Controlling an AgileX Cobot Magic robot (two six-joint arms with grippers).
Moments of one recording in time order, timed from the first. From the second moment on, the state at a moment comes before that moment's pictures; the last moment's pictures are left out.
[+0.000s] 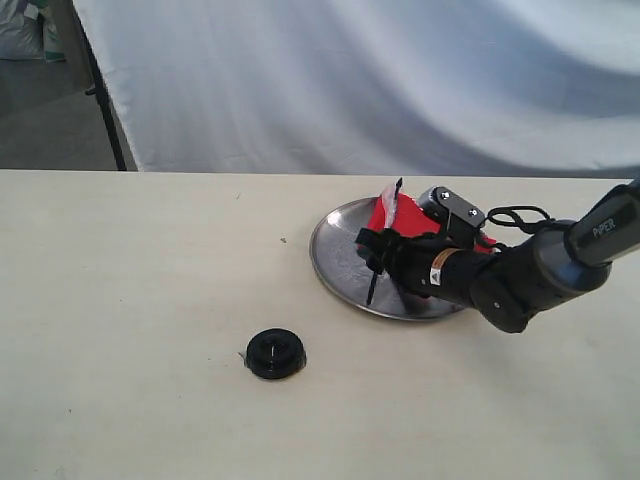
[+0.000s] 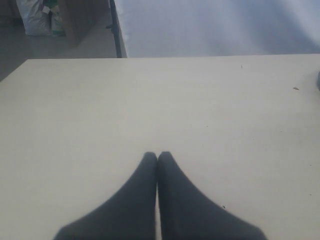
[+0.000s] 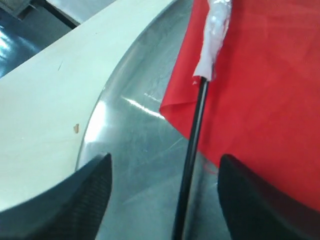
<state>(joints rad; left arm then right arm) 0.14 0.00 0.00 0.02 0.36 0.01 0.45 2.23 -1.07 -0.41 -0.55 0.99</state>
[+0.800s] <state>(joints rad) 0.14 0.00 0.00 0.02 0.36 0.01 0.45 2.12 -1.06 -0.71 -0.67 1.25</state>
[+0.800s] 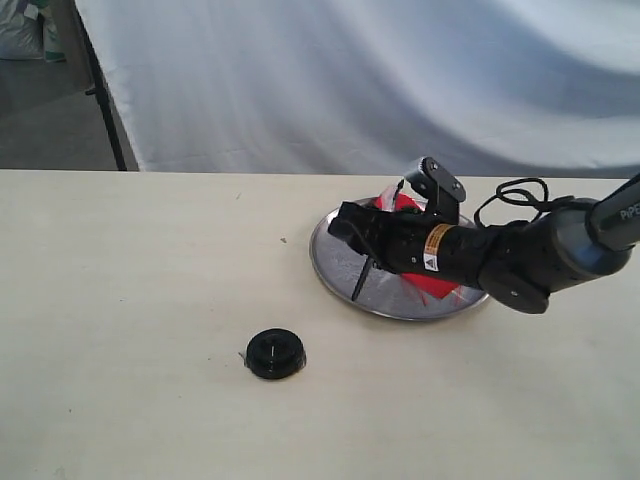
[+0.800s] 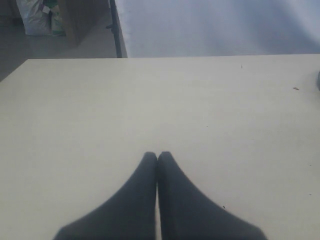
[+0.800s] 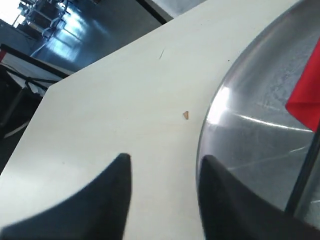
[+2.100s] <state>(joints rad) 0.14 0.00 0.00 0.02 0.36 0.01 0.45 1.63 -0.90 -1.02 -1.18 1.15</state>
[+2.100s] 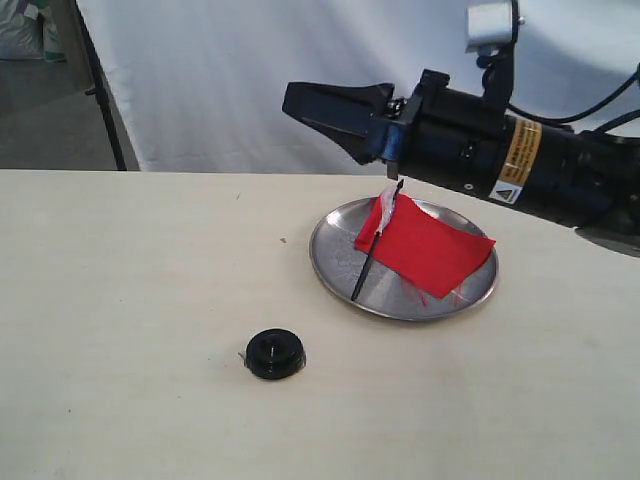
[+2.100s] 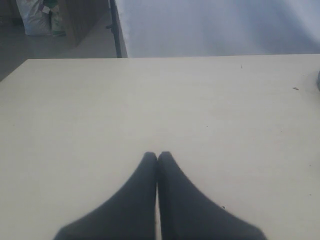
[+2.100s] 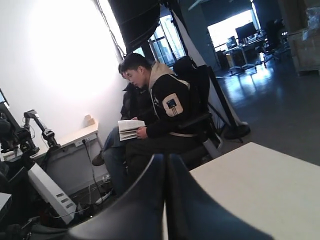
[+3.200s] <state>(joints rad) 0.14 0.00 0.00 0.02 0.36 0.01 0.45 0.80 -0.56 -0.77 -0.39 0.85</state>
